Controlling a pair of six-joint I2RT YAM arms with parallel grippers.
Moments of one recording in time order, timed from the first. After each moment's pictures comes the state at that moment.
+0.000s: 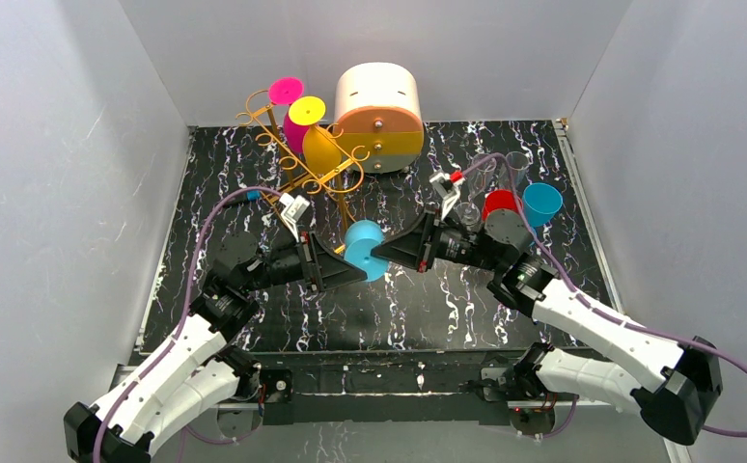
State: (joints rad) left arm -0.59 0.73 0.61 0.11 0.74 -0.95; right arm 0.85 1.00 0.78 0.33 -0.53 0.80
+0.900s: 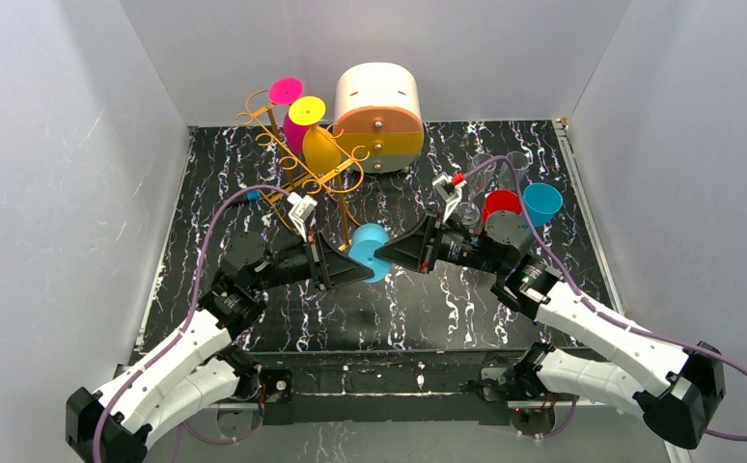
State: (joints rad) left arm -0.65 0.77 0.59 0.22 0.68 -0.98; right arm 0.85 0.96 0.76 0.28 -0.48 0.78
